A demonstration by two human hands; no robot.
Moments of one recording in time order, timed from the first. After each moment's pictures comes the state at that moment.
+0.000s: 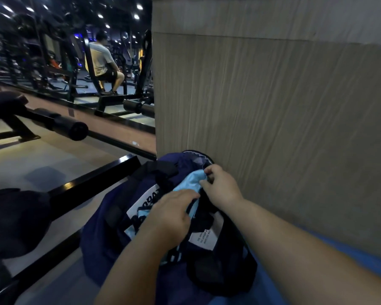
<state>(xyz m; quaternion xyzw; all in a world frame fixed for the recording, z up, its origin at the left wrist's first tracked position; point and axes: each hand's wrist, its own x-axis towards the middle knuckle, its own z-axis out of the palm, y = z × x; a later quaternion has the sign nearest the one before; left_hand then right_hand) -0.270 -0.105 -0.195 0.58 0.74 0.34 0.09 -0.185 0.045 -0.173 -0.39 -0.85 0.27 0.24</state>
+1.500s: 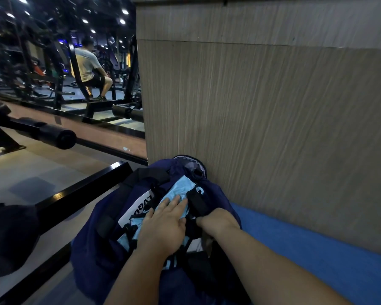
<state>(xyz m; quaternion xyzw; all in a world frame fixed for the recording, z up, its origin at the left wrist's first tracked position) -0.276 -0.077 -0.228 0.55 0.81 0.19 0.07 -0.170 0.035 -0.219 -0.59 -0.74 0.32 0.03</state>
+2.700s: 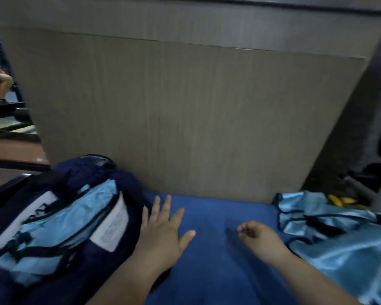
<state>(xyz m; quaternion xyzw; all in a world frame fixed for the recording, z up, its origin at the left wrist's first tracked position) -0.092 -0.036 -0.230 0.70 0.71 0.10 0.05 0.165 0.037 -0.250 -0.60 -0.73 0.26 0.21</state>
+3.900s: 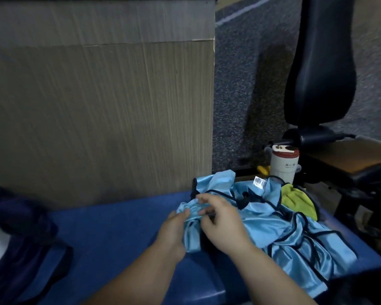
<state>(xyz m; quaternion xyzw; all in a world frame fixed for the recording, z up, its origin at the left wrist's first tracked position) 0.184 0.027 -0.243 0.26 0.47 0.53 0.66 0.313 0.004 -0.227 -0.50 -0.69 0.22 0.46</state>
